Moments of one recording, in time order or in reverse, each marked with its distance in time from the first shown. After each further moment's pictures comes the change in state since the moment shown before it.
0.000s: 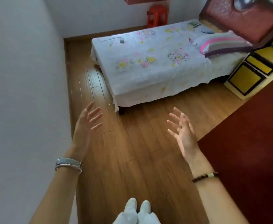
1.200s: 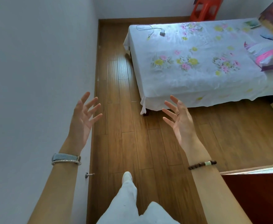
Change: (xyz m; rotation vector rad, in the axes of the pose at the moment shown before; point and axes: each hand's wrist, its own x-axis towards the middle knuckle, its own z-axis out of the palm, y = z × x) left_hand 0.139 0.031 -0.151 -0.085 0.177 0.038; right_hand 0.161 -0.021 0.234 0.014 -0.265 0.074
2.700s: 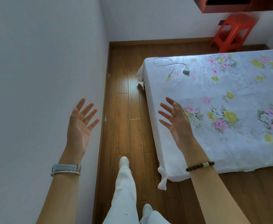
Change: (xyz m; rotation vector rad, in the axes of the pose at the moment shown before) left_hand 0.586 0.074 -0.033 -0.040 0.165 0.076; right_hand 0.578 -0.120 0.202 0.004 -0.121 -0.023
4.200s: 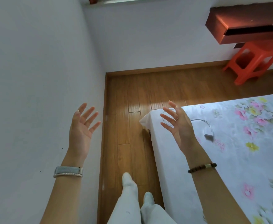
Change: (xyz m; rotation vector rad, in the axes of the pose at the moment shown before) left_hand 0.664 0.043 0.148 -0.004 0.008 -0.017; right_hand 0.658 -0.134 0.073 0.086 0.067 0.045
